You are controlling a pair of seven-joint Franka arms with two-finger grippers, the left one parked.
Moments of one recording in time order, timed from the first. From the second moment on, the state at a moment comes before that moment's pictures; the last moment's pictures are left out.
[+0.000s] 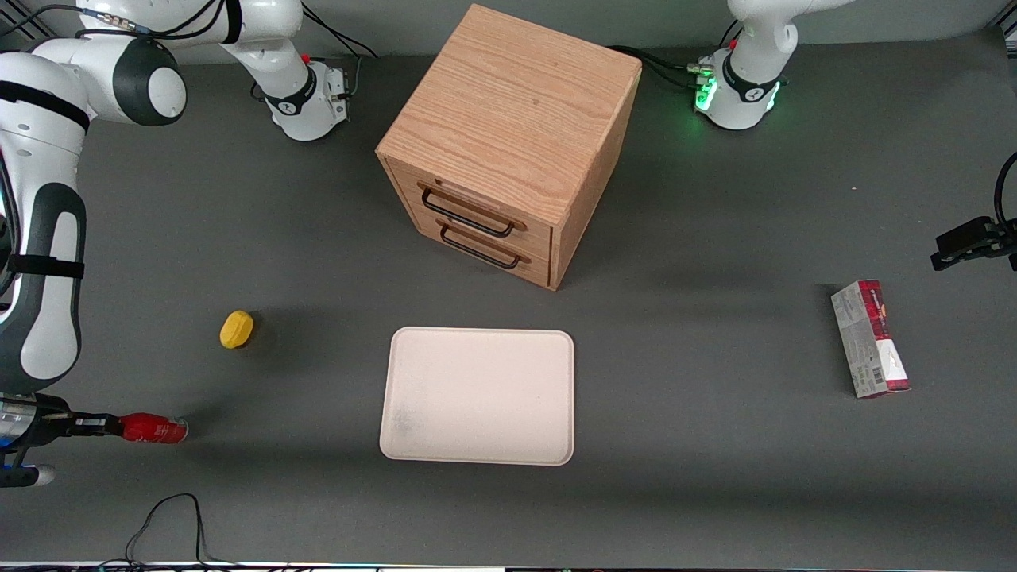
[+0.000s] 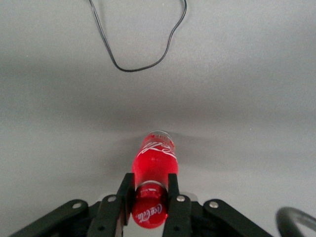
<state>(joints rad) -0.23 0.92 -0.02 -0.90 0.01 1.84 -0.25</state>
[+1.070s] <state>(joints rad) -0.24 0.39 -0.03 -1.16 -0.02 1.43 -0.25</state>
